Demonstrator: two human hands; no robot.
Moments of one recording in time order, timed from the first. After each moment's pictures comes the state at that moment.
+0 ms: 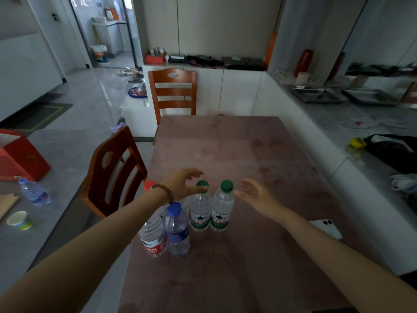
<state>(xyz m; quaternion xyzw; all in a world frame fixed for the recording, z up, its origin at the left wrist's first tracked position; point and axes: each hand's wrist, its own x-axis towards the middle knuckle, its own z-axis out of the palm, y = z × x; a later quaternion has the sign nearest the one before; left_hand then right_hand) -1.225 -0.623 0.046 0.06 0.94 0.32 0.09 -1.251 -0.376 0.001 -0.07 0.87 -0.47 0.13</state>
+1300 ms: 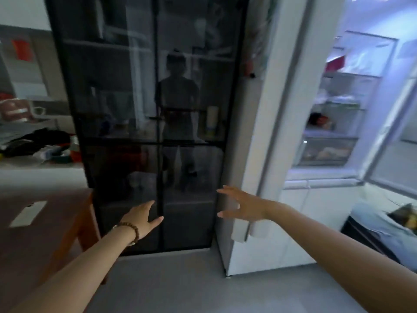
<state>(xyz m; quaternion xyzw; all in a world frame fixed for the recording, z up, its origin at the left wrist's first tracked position) -0.738 -0.453 0.096 0.65 0.73 0.09 0.16 -0.441 -0.431 0.172 0.50 0.83 -0.25 -0.03</state>
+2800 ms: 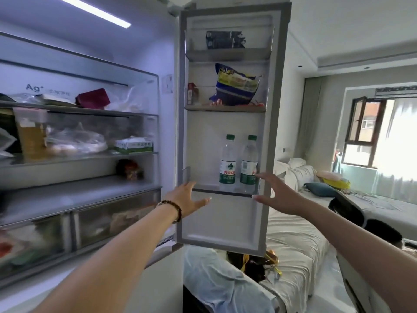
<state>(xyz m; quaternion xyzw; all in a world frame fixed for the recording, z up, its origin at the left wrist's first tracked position) 0.244 -0.093 0.268 0.90 0.37 0.19 0.10 0.467 -0.260 0.296 0.75 0.61 0.03 -0.27</state>
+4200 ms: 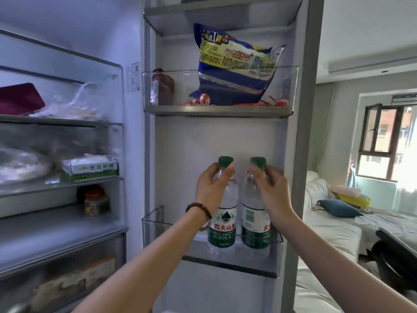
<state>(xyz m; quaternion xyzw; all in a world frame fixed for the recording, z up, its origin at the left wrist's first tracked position) 0.483 0.052 0.327 0.69 0.11 0.53 0.48 0.595 -0.031 0.328 0.51 0.47 0.01 -0.72</state>
